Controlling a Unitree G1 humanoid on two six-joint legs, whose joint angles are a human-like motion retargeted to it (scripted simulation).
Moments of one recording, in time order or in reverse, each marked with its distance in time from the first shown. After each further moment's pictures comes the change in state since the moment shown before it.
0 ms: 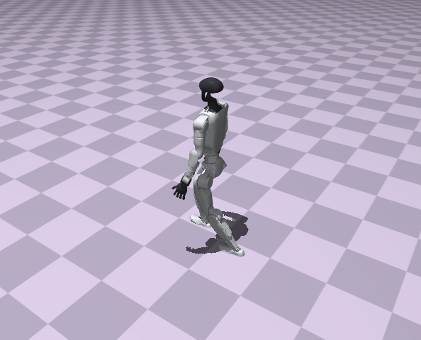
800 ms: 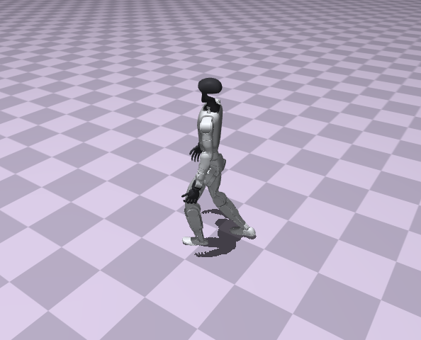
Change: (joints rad) left arm 0.060 0.032 0.083 -0.031 -0.119 0.004 0.005; right arm -0.046 -0.004 0.053 -0.031 -0.027 -0.017 0.025; waist 0.052 -0.140 -0.095; left_leg -0.638 0.170 0.297 0.156 0.186 -0.040; right_leg 0.468 -0.042 -0.119 0.115 -0.193 -0.091
